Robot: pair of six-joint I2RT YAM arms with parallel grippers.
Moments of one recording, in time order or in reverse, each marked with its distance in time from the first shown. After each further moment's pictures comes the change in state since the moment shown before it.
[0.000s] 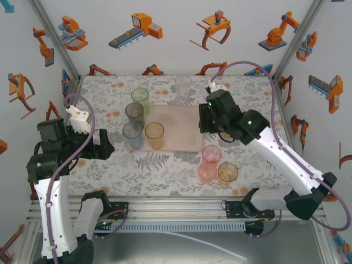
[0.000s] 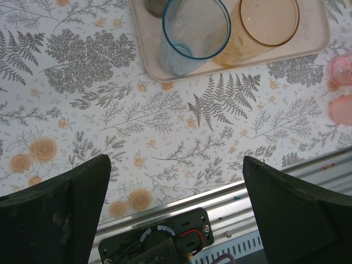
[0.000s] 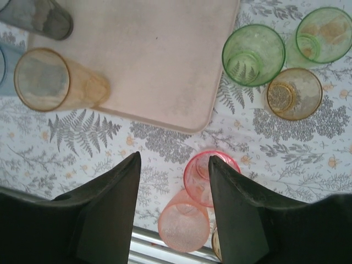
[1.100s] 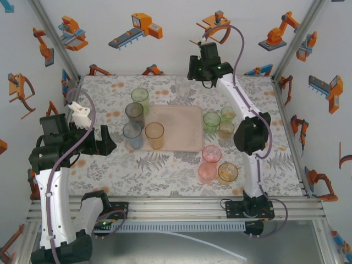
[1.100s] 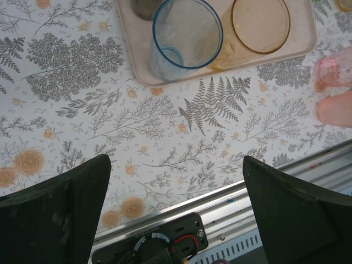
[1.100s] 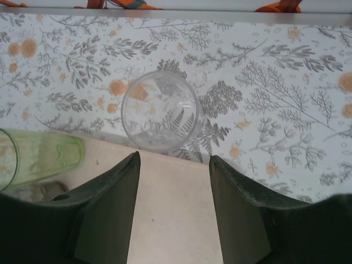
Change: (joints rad) left arm 0.000 0.068 -0.010 0.042 0.063 -0.006; right arm -0.314 0.922 0.814 0.275 -0.235 -0.126
